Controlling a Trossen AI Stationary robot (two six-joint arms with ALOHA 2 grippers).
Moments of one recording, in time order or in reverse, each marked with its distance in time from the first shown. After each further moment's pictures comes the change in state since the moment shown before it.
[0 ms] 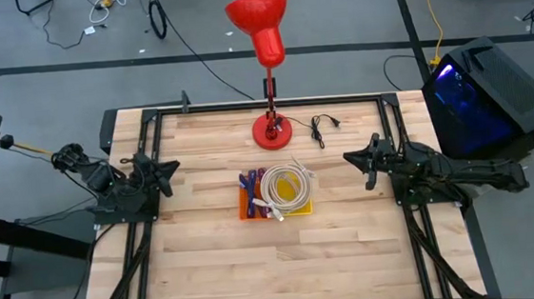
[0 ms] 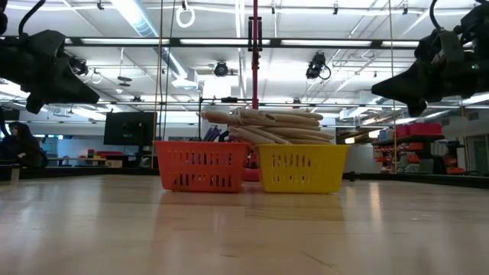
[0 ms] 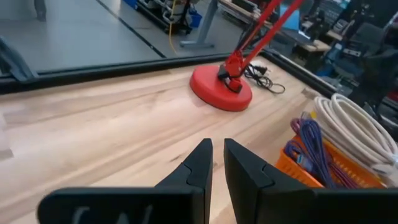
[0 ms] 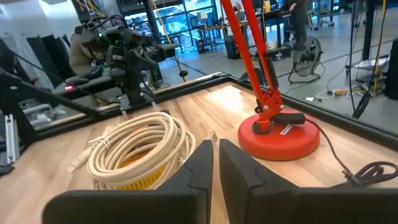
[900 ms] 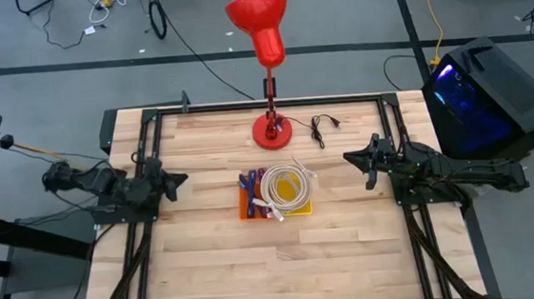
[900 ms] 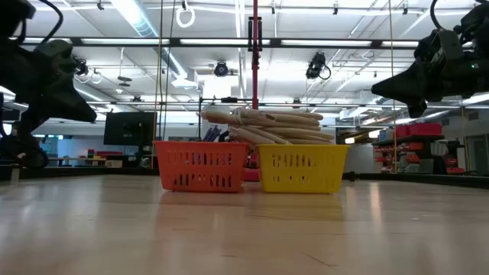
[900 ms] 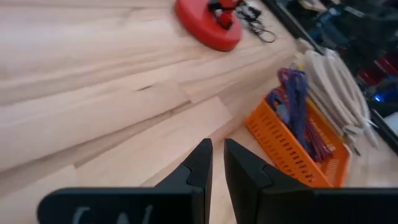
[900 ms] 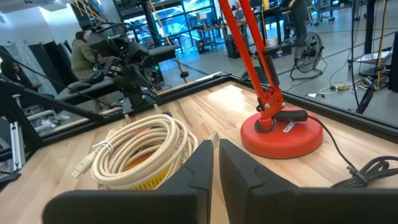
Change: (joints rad) left arm 0.271 -0.027 -0.058 0.154 0.468 0.018; right arm 0.000 0.000 0.001 0.001 0.001 0.042
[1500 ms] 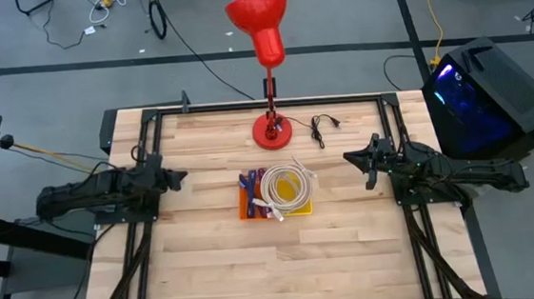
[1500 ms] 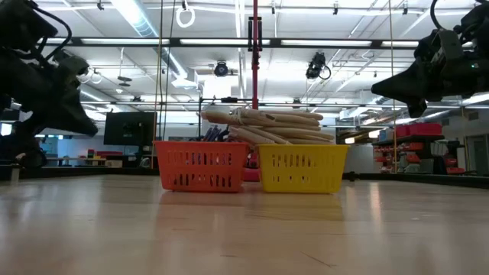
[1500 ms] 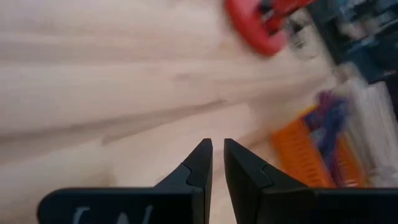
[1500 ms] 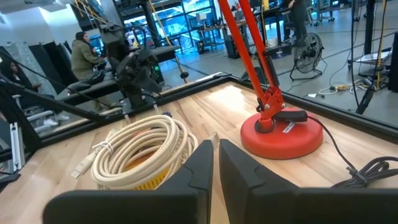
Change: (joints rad) left arm 0.387 -0.010 -0.036 0.043 0.275 -0.016; right arm 0.000 0.000 0.000 0.003 0.000 0.000
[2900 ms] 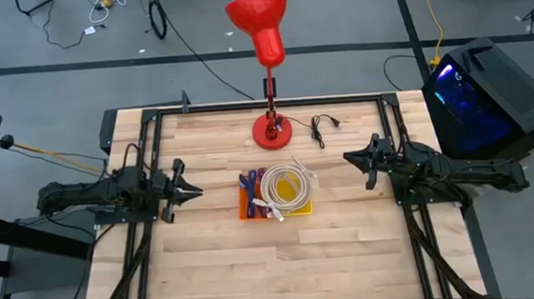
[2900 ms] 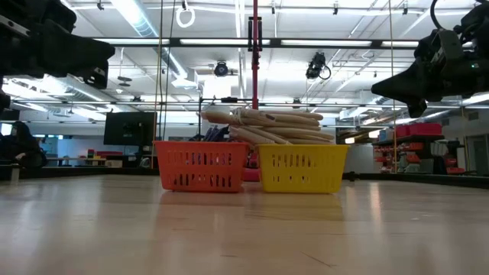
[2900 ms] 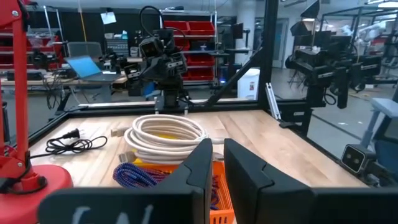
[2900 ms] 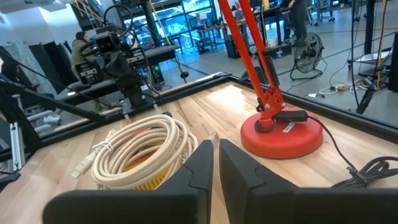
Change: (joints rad) left arm -0.067 -0.001 -0.178 0.840 0.534 1.072; right arm 0.000 0.000 0.000 -0.001 0.001 0.000
